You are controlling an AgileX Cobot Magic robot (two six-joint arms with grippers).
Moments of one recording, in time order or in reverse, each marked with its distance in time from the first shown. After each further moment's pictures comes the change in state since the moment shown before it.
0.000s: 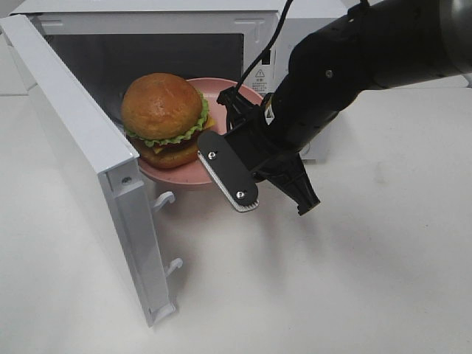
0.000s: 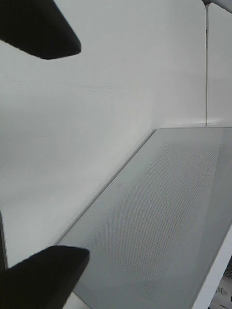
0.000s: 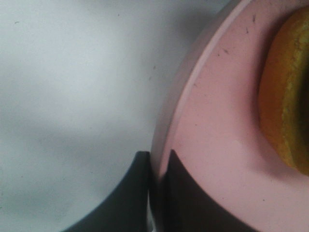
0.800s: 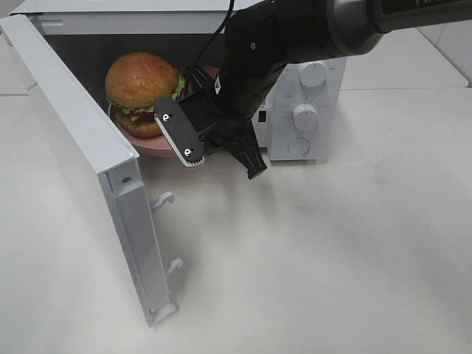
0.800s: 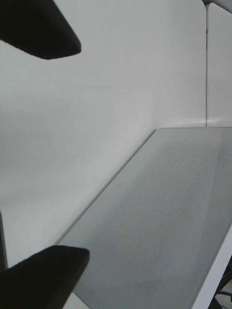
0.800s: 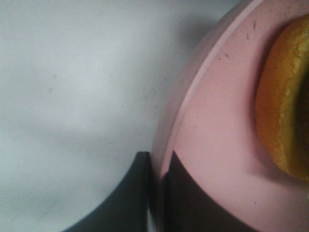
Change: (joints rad) left arm 0.000 0.000 0.000 0.000 0.000 0.000; right arm 0.002 0.252 -0.389 0.005 0.122 0.038
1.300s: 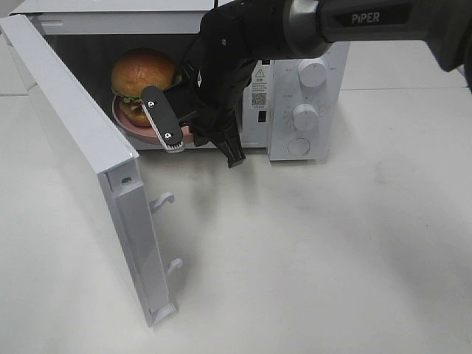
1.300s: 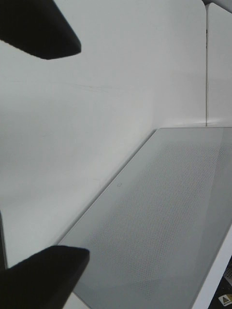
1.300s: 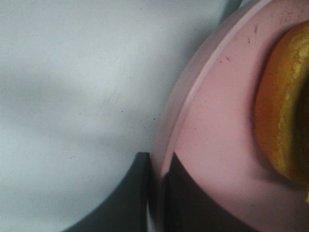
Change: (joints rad) left arm 0.000 0.000 0.000 0.000 0.000 0.000; right arm -0.007 0.168 -0.261 -0.004 0.112 0.062
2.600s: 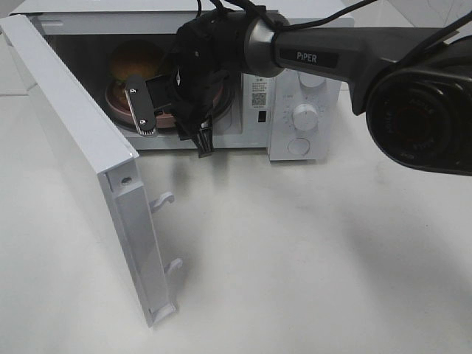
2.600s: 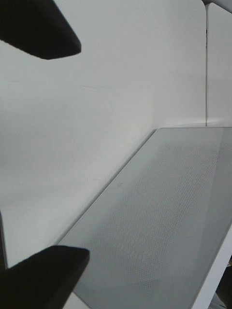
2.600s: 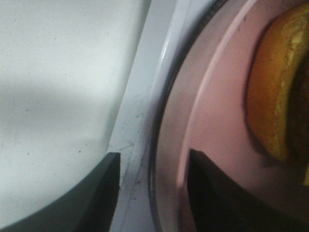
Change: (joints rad) left arm 0.000 0.000 0.000 0.000 0.000 0.000; right arm 0.000 0.231 -0.335 -0.052 0.030 0.172
